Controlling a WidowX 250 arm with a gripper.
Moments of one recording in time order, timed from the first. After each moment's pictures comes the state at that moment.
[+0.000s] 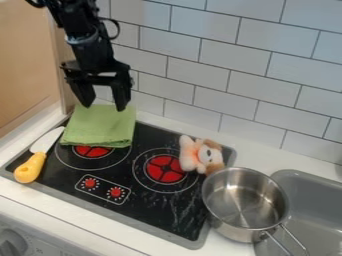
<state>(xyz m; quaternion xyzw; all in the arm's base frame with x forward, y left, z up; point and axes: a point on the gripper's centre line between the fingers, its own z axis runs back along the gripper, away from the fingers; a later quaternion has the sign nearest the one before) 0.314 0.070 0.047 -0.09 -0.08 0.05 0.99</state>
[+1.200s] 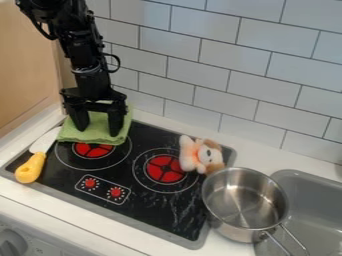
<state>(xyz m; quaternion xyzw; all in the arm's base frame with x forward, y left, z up) 0.319 0.083 0.005 -0.05 -0.02 0.07 1.00</state>
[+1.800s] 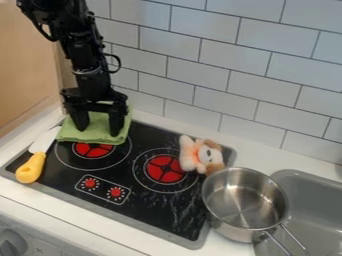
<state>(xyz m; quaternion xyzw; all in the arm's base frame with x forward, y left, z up) 0.318 0.065 0.005 -0.06 -0.03 0.06 1.00</state>
